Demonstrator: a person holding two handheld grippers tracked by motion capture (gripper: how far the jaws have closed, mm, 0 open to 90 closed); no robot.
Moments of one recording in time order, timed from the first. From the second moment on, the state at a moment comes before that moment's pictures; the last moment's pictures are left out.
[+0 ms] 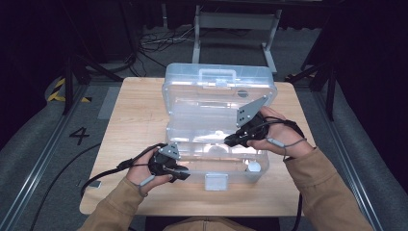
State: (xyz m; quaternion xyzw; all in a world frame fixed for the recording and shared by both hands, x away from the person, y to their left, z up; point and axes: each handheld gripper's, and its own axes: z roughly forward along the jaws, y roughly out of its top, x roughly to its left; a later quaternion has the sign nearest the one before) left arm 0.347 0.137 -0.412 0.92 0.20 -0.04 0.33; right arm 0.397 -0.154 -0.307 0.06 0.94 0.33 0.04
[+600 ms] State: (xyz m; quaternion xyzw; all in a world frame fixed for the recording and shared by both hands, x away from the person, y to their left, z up) left arm 0.347 0.165 -0.372 0.89 0.21 -0.04 0.41; right arm 0.396 -0.154 -0.307 0.06 0.94 0.34 0.04
